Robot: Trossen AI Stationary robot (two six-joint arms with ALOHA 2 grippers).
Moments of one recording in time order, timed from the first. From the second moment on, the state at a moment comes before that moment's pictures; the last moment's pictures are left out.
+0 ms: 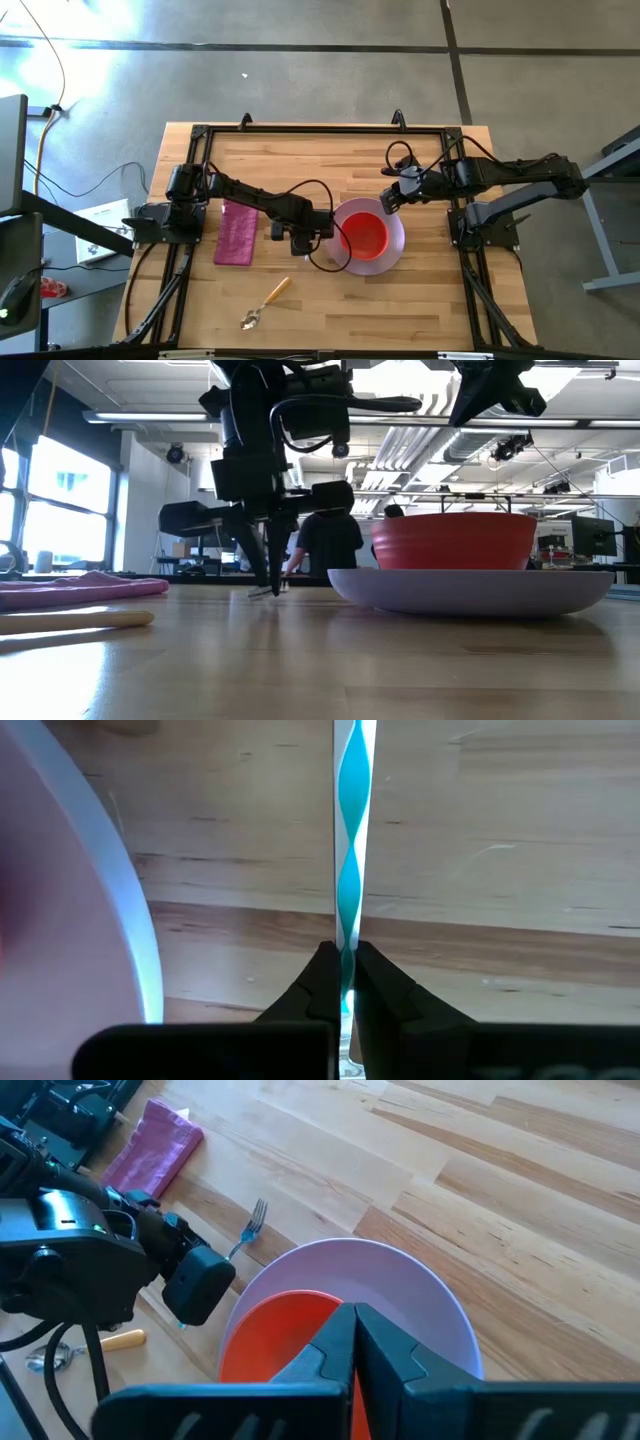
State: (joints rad) left arm 0.03 1.99 1.33 -0.73 -0.02 1.48; right arm 0.08 1.15 1.15 -0.93 0.31 1.00
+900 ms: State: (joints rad) left arm 0.03 2.01 1.33 -0.71 0.01 1.45; right arm 0.08 1.15 1.15 -0.91 0.28 0.99
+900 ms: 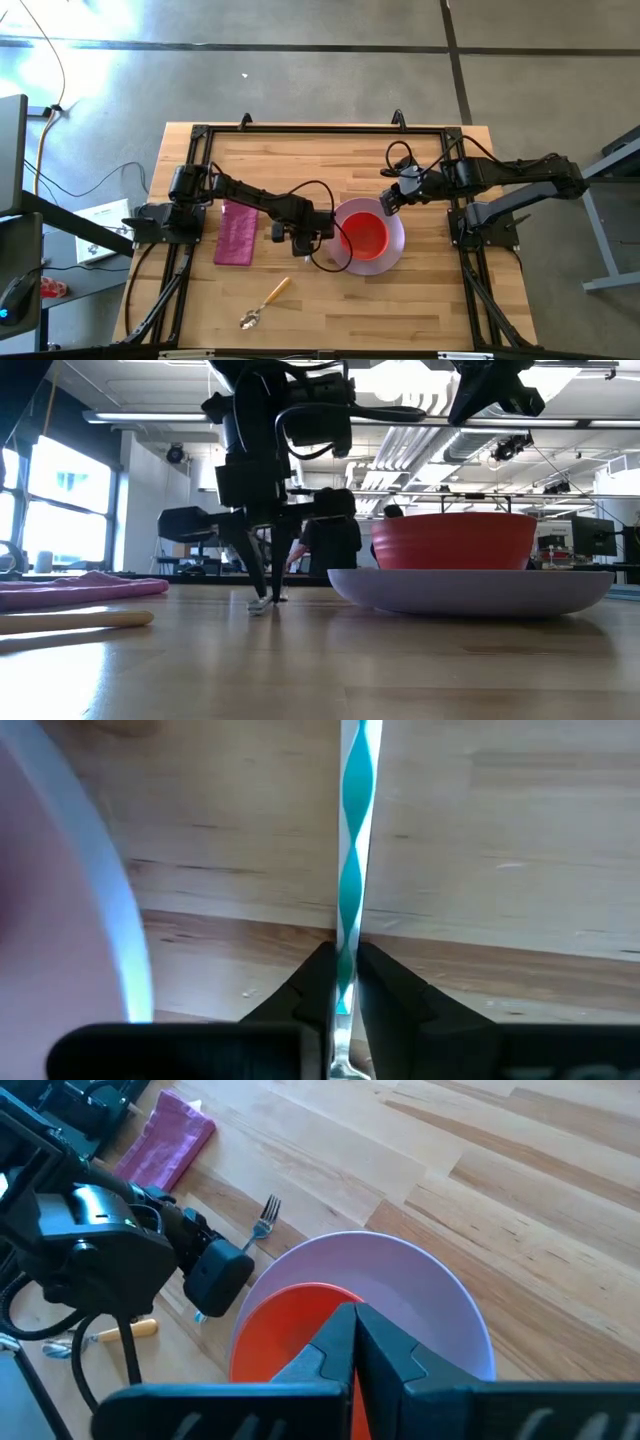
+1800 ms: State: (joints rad) left arm 0.03 1.74 1.47 -0.86 -0.15 0.52; right arm 0.08 1.15 1.15 -0.90 0.27 0.91
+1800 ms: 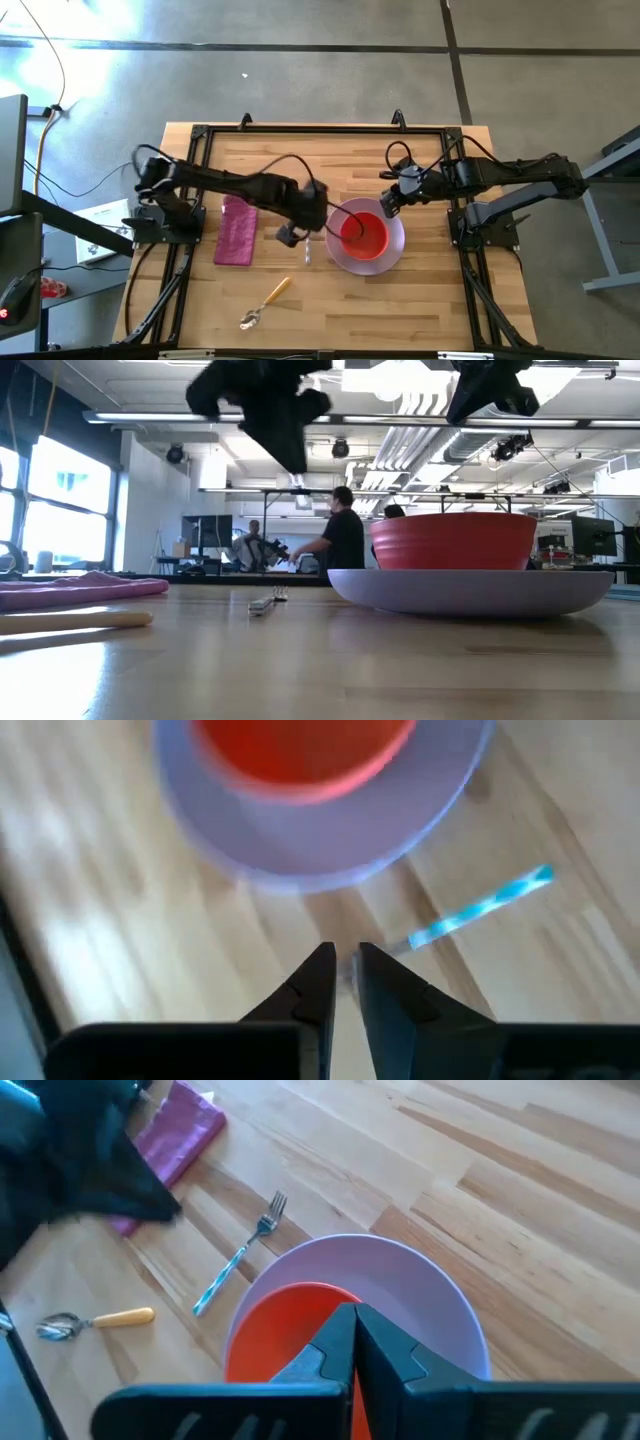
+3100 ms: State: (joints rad) left arm -0.48 1.67 1.27 -1.03 0.02 -0.94; right arm -0.17 1.15 1.15 -0.81 -0.03 0.30
